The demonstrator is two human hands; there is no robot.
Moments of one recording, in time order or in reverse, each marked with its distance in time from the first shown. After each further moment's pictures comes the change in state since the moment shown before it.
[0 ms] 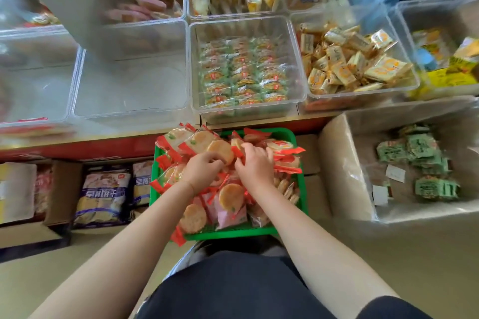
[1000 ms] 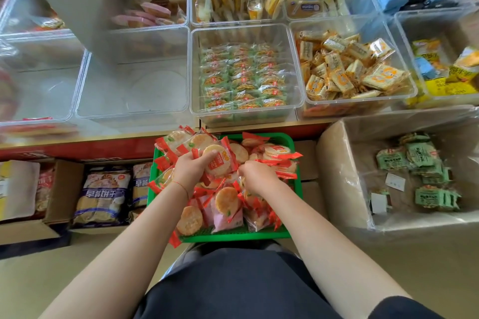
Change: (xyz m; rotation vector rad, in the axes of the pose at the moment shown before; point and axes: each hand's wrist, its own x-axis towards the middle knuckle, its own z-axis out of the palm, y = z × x) left_hand -0.002 0.002 0.001 -0.584 0.207 -0.214; right_hand 0.006 0.010 -0.036 -0.299 -0.635 -0.162
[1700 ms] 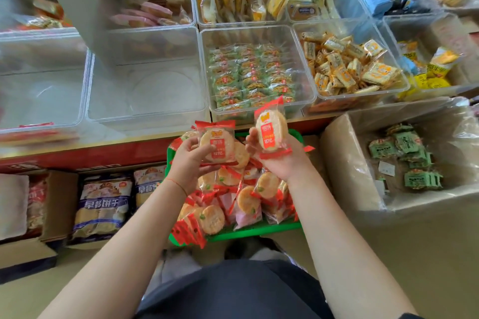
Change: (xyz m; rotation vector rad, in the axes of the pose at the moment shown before) left_hand 0.018 0.004 -0.076 -0.370 -0.299 0.029; right_hand -0.040 -0.062 -0.057 2.017 0.174 0.026
